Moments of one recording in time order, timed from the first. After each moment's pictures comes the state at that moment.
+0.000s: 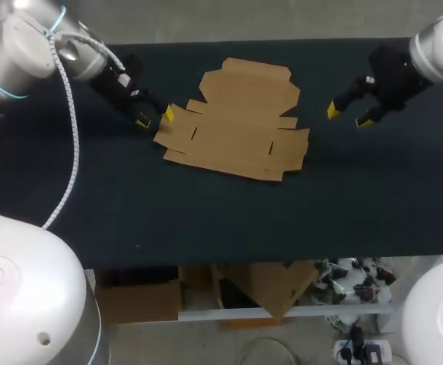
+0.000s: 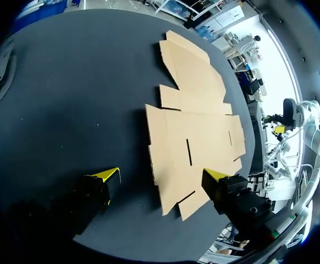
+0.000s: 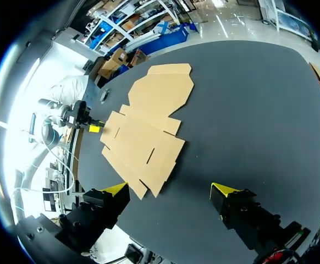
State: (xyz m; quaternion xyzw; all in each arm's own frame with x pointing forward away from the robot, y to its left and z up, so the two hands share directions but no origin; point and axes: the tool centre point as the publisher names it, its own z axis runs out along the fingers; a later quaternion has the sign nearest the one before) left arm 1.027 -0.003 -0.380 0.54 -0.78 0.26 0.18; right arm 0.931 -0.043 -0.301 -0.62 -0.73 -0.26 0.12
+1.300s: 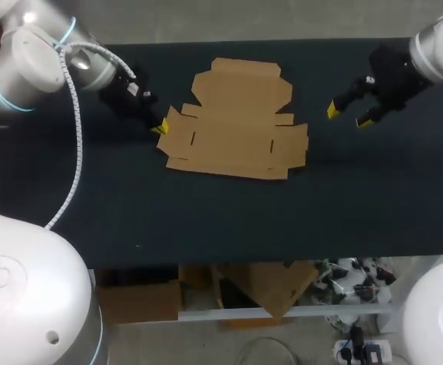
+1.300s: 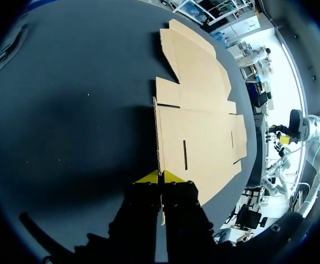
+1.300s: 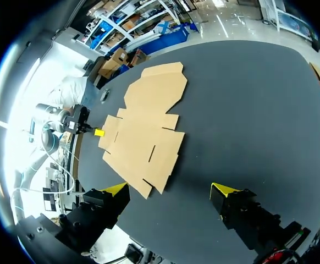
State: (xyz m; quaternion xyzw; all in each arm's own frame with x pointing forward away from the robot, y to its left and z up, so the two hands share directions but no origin) left arm 0.999 -0.019 -0.386 0.60 -0.74 0.24 0.19; right arm 0.931 -0.043 -0.301 -0.62 -0.73 -0.27 0.12
